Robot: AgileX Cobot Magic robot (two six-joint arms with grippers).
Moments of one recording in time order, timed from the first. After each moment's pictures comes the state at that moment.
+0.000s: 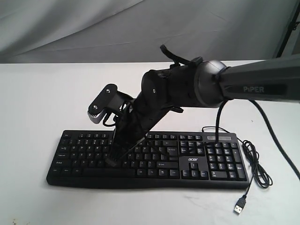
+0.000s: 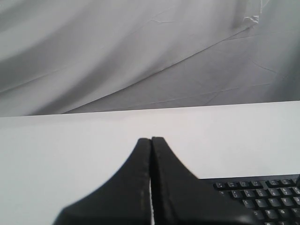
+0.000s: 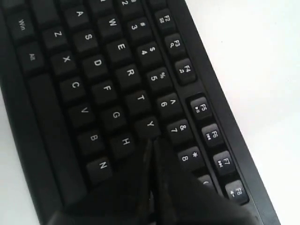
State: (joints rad) left arm 0.04 0.00 0.00 0.03 0.16 -0.02; right arm 0.89 2.08 -1.40 0.31 0.54 -0.65
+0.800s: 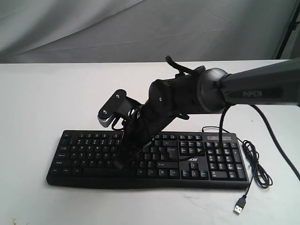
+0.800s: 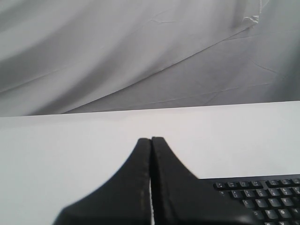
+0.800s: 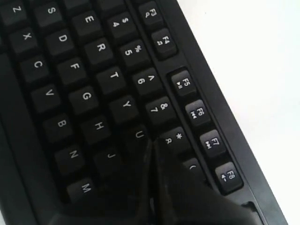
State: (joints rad) left arm 0.04 0.00 0.00 0.03 0.16 -0.02; right arm 0.87 2.10 -1.35 0.32 0.46 -0.64
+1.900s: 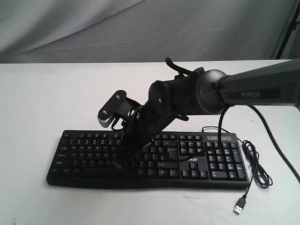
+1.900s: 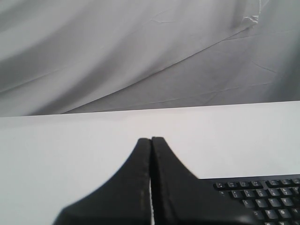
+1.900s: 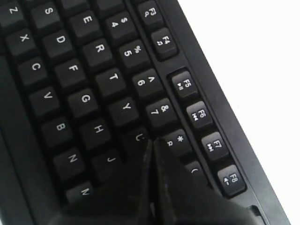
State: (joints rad) left arm 0.04 0.00 0.00 0.03 0.16 -0.02; right arm 0.87 2.11 -1.35 0.33 0.45 -0.64
